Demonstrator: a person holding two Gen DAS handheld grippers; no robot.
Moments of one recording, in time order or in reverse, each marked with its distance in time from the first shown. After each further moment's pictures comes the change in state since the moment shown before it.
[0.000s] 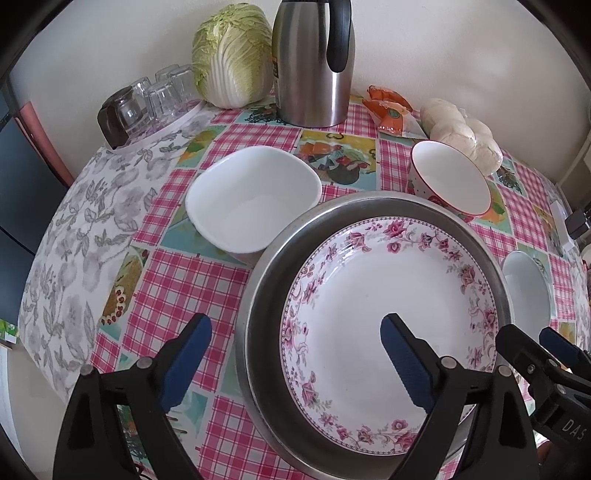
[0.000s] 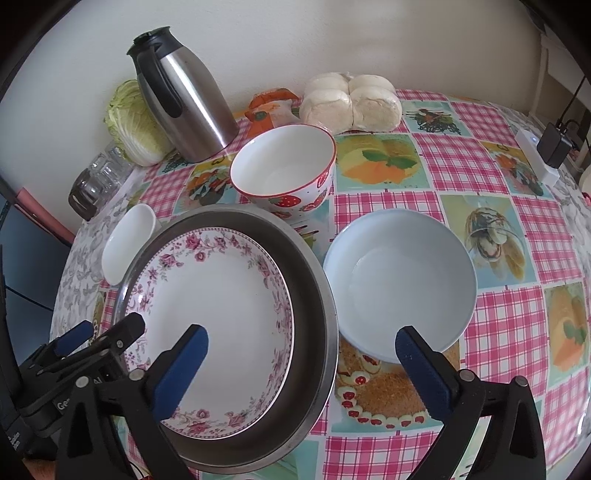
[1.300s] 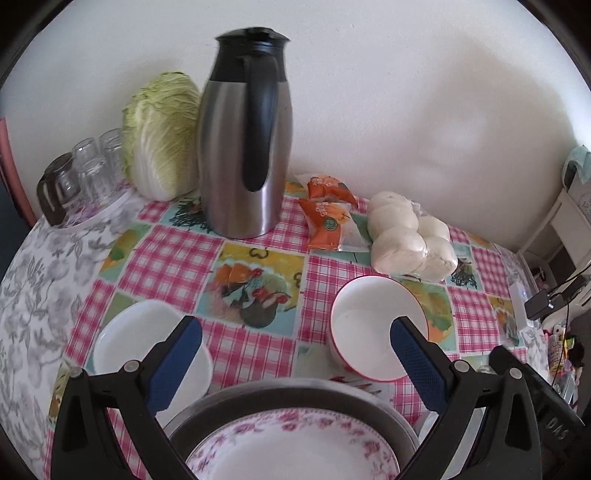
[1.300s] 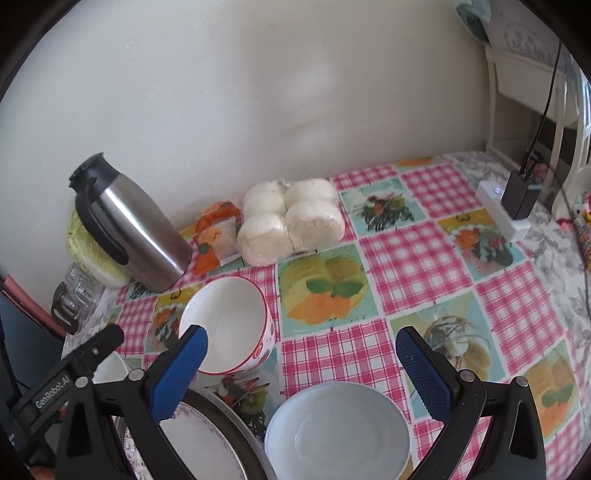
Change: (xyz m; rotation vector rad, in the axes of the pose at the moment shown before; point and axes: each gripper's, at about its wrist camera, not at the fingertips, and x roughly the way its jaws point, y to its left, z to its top) left arm 0.011 -0.059 0.113 -0.024 -0.211 -0.193; right arm -0.014 -0.056 0.093 0.177 -0.266 -0.057
